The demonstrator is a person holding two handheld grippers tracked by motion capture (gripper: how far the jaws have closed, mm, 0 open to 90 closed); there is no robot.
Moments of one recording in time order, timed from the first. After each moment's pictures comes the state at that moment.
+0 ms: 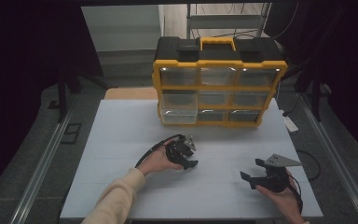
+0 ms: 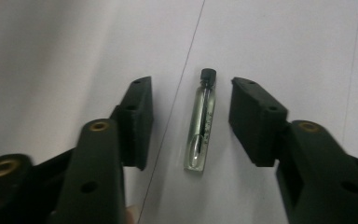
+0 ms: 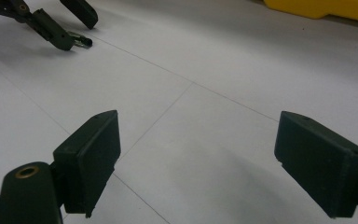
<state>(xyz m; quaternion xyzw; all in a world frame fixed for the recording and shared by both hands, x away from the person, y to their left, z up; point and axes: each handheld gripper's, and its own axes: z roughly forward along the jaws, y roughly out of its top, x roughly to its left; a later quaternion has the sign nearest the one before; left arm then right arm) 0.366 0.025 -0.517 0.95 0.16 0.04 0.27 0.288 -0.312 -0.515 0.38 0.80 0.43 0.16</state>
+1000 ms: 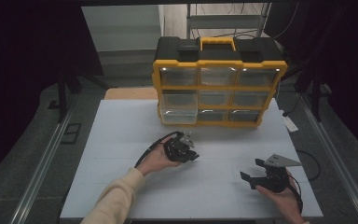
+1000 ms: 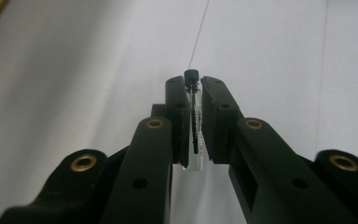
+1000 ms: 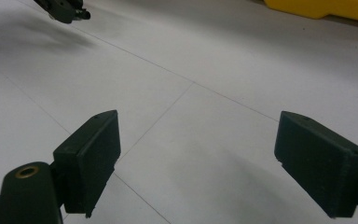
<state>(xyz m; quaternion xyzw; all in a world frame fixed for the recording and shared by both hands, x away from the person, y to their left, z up) 0.364 0.033 -0.499 0.93 0.15 0.04 0.33 0.287 -0.312 -0.515 0.38 0.80 0.43 0.16</state>
